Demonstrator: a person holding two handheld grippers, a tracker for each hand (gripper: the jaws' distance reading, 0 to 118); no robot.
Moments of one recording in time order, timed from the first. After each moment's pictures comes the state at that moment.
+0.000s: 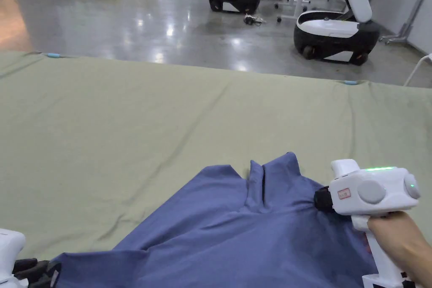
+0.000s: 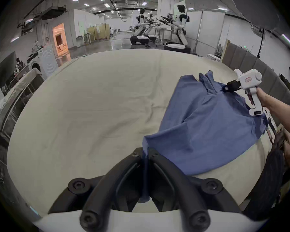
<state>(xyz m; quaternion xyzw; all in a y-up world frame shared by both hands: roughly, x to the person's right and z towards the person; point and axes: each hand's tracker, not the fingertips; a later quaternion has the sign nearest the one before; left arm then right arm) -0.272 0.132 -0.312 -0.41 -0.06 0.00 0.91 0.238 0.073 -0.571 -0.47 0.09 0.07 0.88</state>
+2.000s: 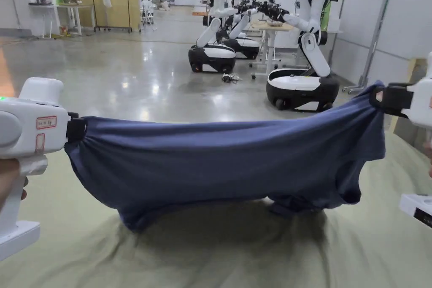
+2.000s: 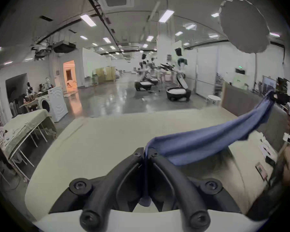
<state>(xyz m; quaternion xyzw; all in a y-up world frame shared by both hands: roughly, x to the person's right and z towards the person) -0.258 0.336 -0.355 -0.22 -0.06 -0.03 0.97 0.326 0.383 -0.346 -0.12 0.07 -0.05 0.99</state>
